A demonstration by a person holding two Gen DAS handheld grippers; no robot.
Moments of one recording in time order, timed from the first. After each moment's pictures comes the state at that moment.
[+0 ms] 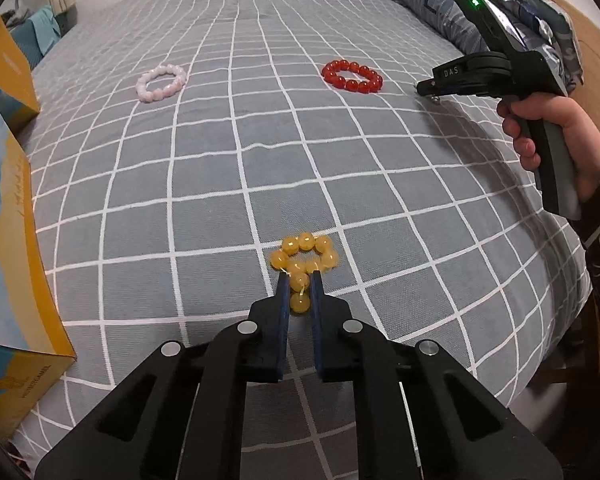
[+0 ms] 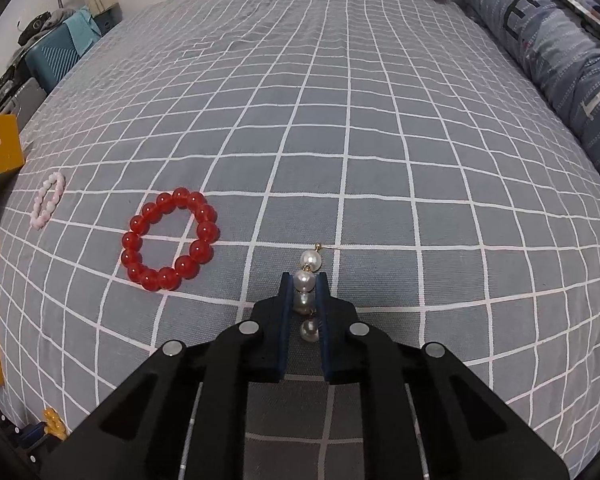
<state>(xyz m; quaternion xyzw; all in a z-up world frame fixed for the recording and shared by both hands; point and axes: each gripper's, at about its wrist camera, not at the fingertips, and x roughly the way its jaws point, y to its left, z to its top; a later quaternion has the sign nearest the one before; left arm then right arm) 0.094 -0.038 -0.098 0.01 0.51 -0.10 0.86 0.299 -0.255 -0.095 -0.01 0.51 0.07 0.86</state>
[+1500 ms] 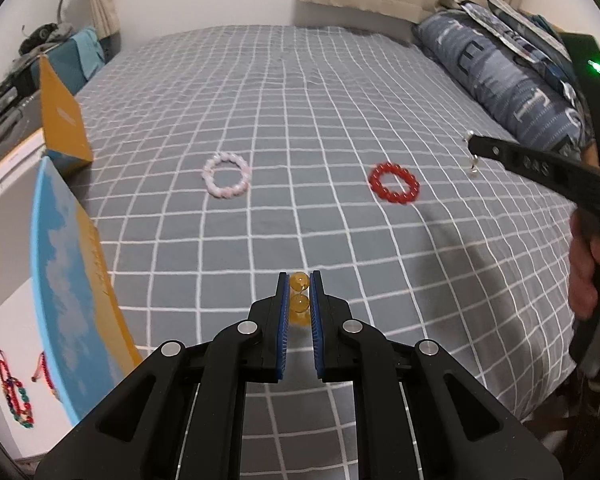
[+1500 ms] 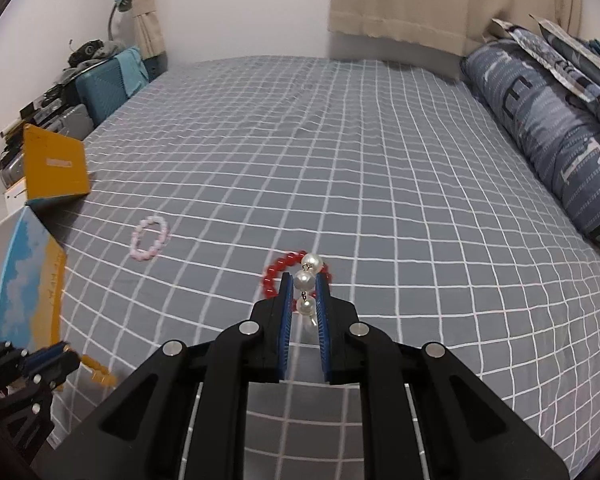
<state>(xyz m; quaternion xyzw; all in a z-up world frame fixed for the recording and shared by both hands) 0.125 -0.005 -0.012 -0.01 0.44 -0.04 0.90 0.215 -0.188 0.017 -0.02 0.39 0.10 0.91</state>
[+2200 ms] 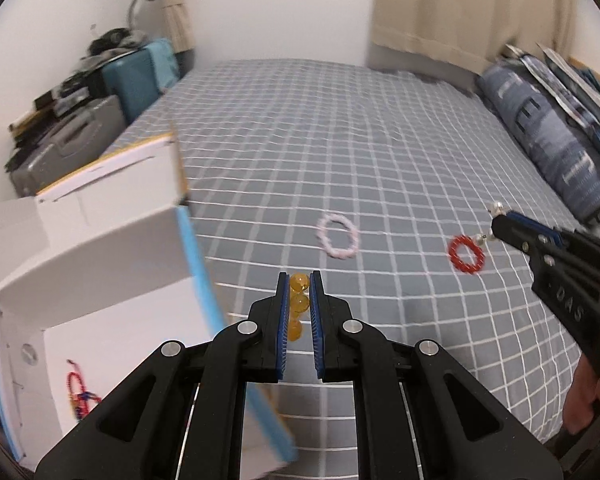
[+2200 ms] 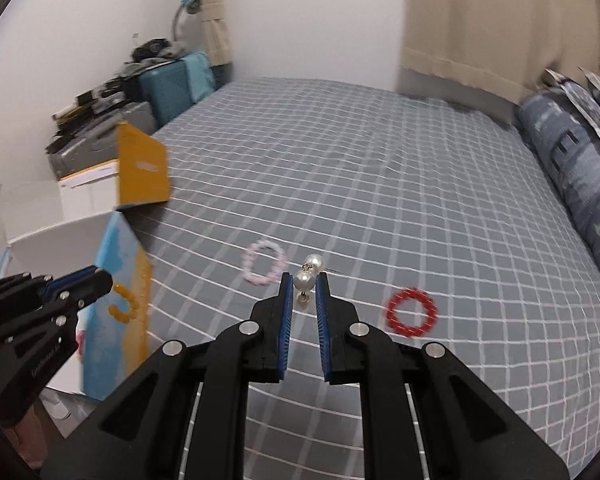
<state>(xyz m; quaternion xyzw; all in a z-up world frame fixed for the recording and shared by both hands) 0.120 0.090 0.060 -0.03 0.40 0.07 0.91 0.173 -0.066 0.072 -0.05 0.36 0.18 0.91</state>
